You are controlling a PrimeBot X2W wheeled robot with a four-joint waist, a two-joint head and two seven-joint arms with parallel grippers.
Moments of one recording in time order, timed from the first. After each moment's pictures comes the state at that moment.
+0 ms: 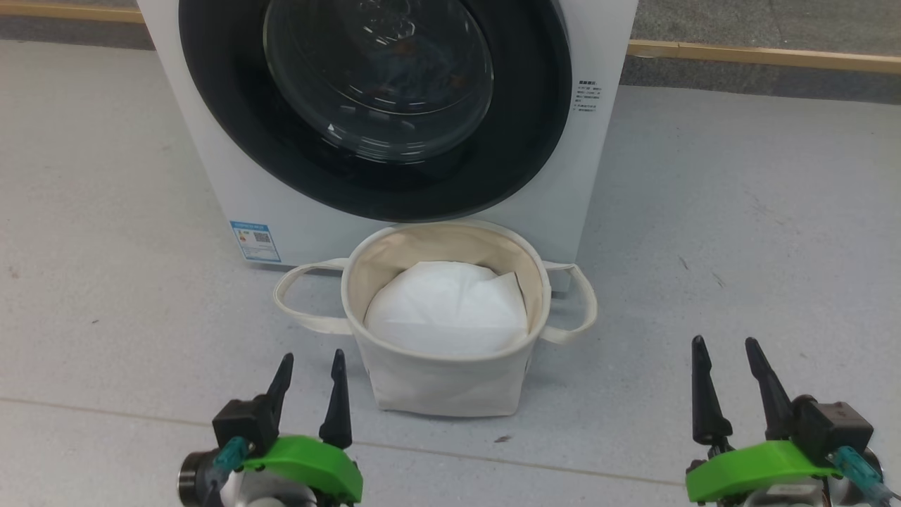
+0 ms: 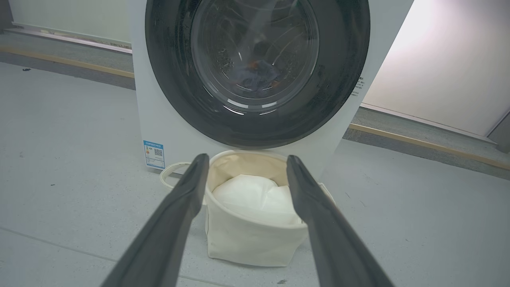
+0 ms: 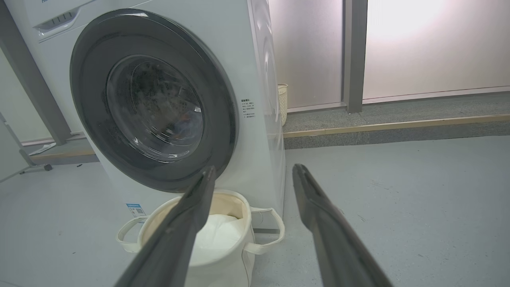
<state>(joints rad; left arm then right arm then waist) -0.24 0.04 -0.28 0.49 -0.36 0.10 -0.26 -0.01 -0.05 0.01 0.18 0.21 0.13 -0.26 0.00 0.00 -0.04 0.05</state>
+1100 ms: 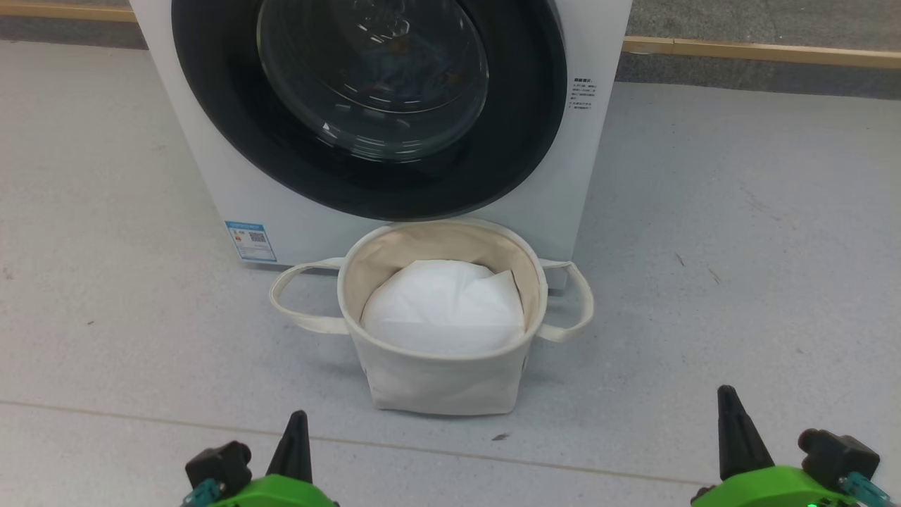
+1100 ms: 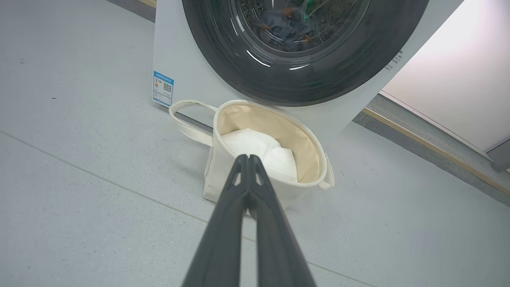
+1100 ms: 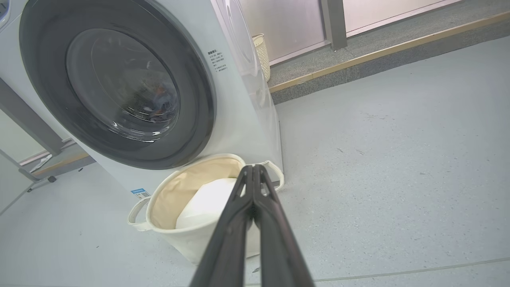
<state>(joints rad) -0.15 0.04 -0.24 0.54 -0.52 0.08 -0.20 0.03 -0.04 0.00 0.27 0.39 0.13 -0.21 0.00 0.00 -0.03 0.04</state>
